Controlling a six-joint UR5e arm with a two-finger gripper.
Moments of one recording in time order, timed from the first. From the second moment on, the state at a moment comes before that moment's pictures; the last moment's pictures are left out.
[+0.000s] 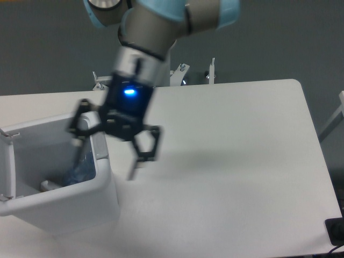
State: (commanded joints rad) arm 2.50 -1.78 -1.50 -0.61 1.02 0.22
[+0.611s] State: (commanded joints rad) arm 2.55 -1.55 -1.62 -1.10 1.58 0.86
